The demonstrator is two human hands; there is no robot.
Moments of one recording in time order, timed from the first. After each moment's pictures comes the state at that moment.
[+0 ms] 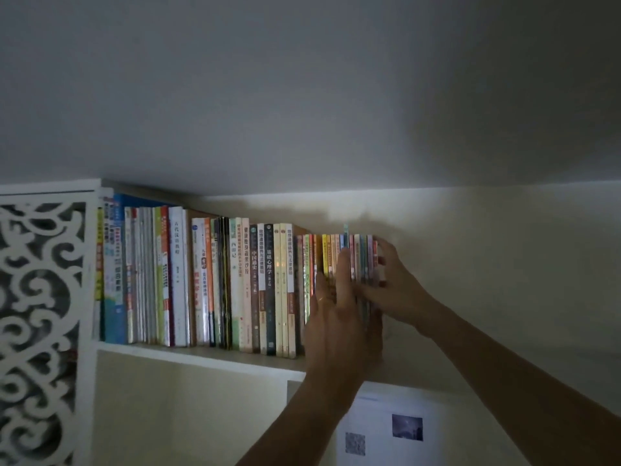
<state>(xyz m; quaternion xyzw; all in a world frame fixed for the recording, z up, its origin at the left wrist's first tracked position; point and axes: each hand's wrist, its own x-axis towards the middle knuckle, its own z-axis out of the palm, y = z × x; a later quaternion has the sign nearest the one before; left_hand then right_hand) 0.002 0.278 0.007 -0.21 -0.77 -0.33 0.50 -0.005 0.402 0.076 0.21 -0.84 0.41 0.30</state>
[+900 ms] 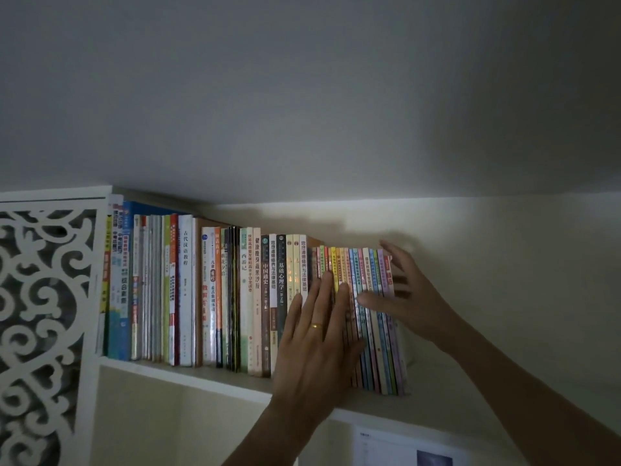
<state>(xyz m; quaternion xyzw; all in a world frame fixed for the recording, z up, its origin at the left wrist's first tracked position) -0.053 0.218 -0.011 -0.19 -0.82 -0.05 0.53 -0.060 0.415 0.071 0.27 -0.81 0.42 0.31</state>
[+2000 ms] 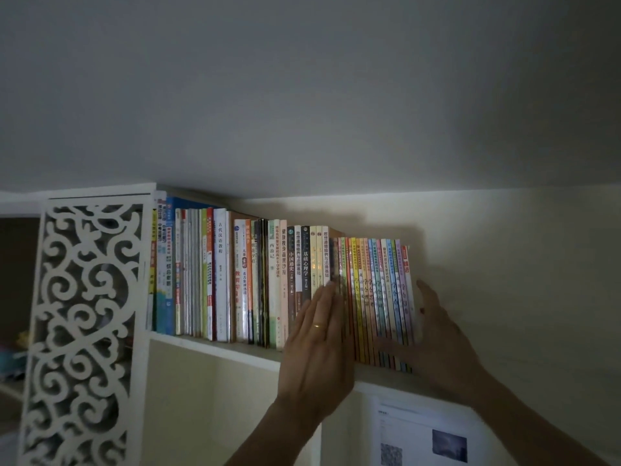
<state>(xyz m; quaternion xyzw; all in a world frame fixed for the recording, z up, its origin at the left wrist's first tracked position) -0.019 0.194 -0.032 -0.19 -0.84 -0.08 0.50 -0.009 0.401 0.008 0.15 -0.86 0.35 0.34</state>
